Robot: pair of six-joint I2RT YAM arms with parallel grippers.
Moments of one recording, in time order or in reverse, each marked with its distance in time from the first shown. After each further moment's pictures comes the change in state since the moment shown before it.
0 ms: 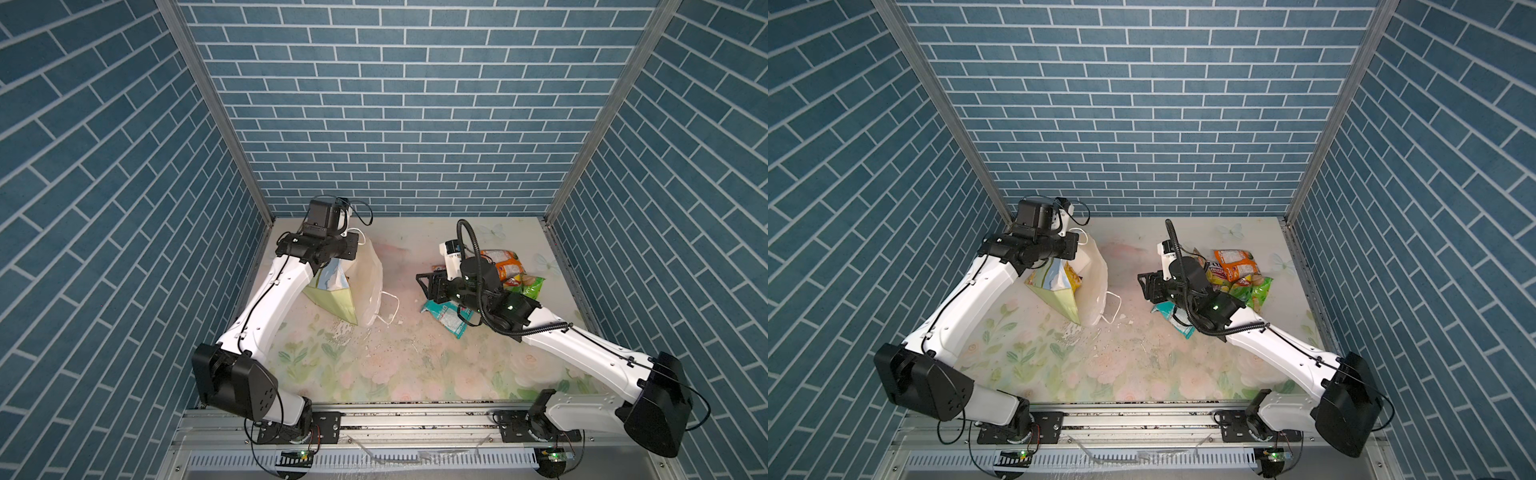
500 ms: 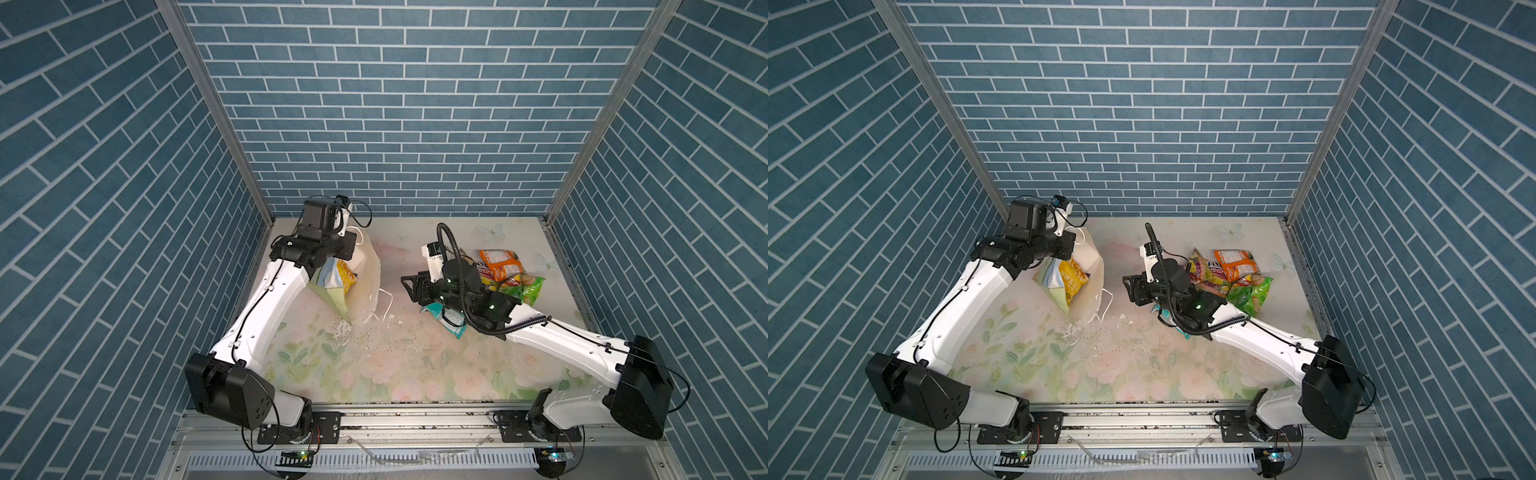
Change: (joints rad) left arm 0.004 -0.027 -0.008 0.018 -0.005 0.093; right arm 0.063 0.089 0.044 0.047 0.026 -0.030
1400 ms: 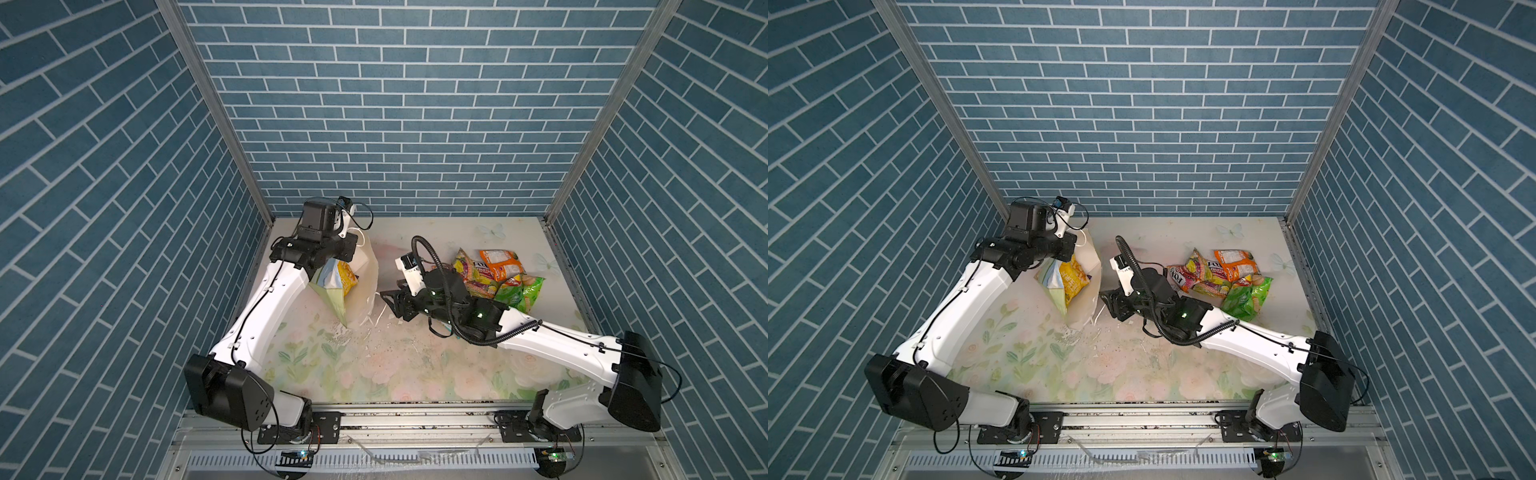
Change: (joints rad) left arm 0.000 -0.008 -0.016 0.014 0.041 0.029; right arm 0.150 0.061 0.083 -0.004 -0.013 -0.139
